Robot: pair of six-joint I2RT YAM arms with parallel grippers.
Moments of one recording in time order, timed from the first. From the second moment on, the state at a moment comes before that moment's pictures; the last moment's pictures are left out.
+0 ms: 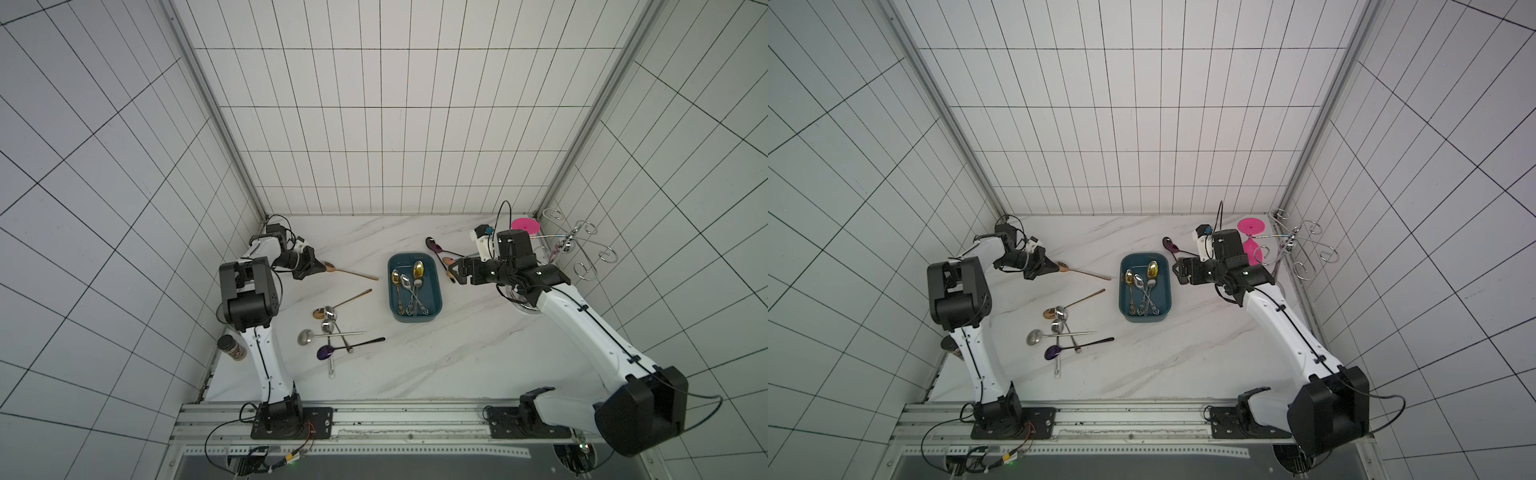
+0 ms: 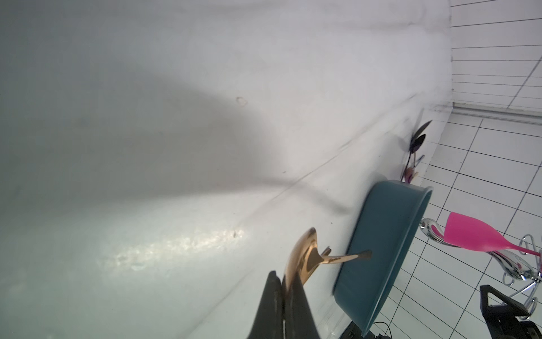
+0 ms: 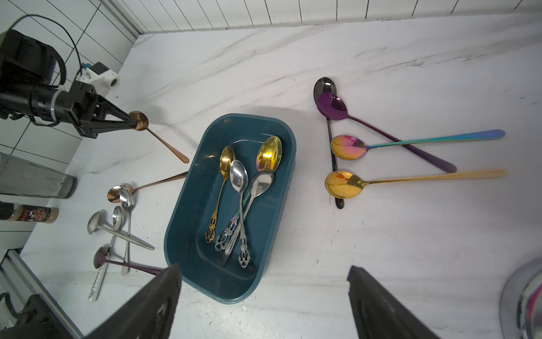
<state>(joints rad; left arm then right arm) 0.21 2.11 1.60 -0.86 0.79 -0.23 0.40 1.29 1.11 -0.56 -0.30 0.17</state>
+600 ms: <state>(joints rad) 0.04 1.85 1.53 -0.83 0.90 -0.08 0.43 1.40 1.18 -0.61 -0.46 0.22</state>
